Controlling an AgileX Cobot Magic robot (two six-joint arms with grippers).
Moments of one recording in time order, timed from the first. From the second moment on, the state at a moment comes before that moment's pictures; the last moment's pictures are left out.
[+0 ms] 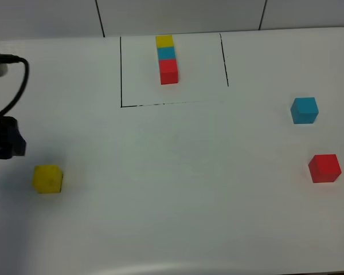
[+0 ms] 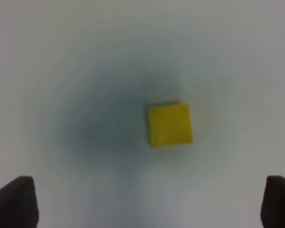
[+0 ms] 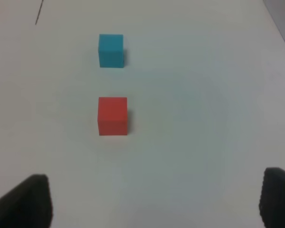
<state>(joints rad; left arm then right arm) -0.09 1.25 -0.90 -0.02 0.86 0.00 0.00 -0.01 -0.50 -0.06 1.07 0.03</state>
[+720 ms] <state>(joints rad) -0.18 1.73 -0.91 -0.02 0.71 -0.15 0.00 -0.01 -0.50 -0.06 1.07 0.03</state>
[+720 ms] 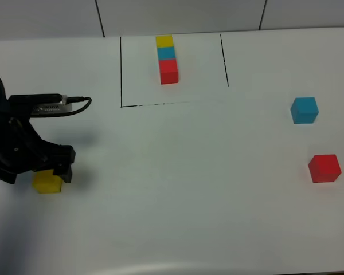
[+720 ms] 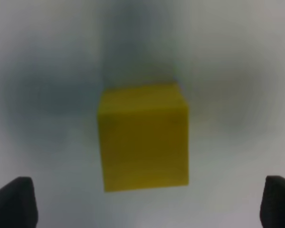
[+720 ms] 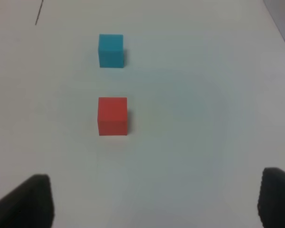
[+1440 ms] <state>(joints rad) -0.18 1.85 -0.91 0.02 0.61 -0.17 0.00 -0.01 -0.50 -0.06 1.07 0.03</state>
